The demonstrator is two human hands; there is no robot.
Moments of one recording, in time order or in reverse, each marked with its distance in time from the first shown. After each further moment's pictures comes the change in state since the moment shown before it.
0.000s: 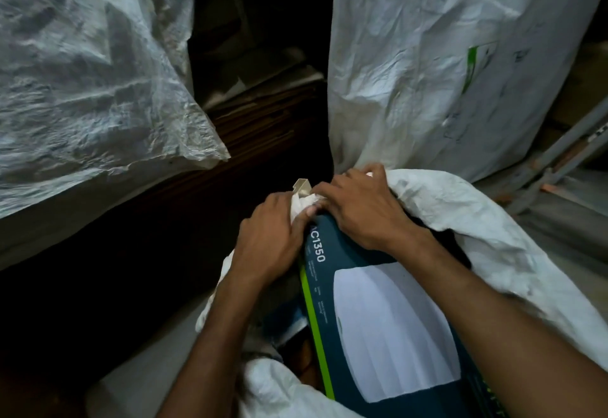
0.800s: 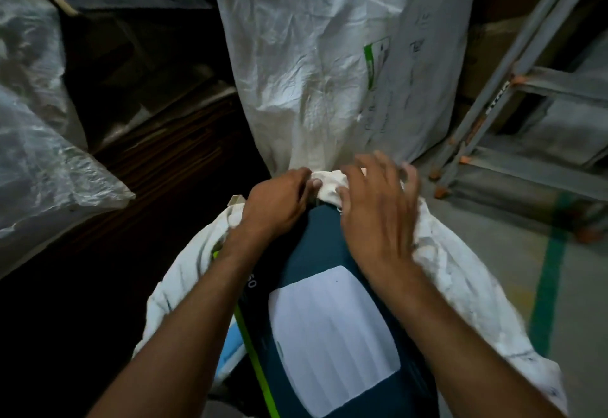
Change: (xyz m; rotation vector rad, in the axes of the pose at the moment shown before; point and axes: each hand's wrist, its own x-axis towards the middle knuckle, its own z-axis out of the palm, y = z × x) left_hand 0.090 0.112 0.039 0.146 -0.086 0.421; right_hand -0.087 0.043 -0.027 -0.043 0.239 0.766
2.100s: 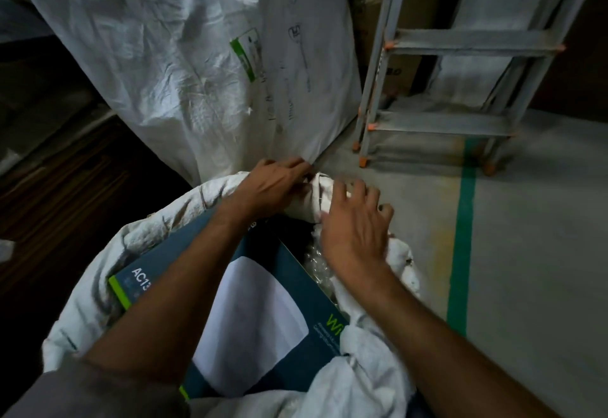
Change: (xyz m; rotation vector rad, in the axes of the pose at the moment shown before) left_hand 0.067 0.125 0.059 0.185 -0.171 0.593; right_hand -0.065 0.111 -0.029 0.047 -0.285 0.412
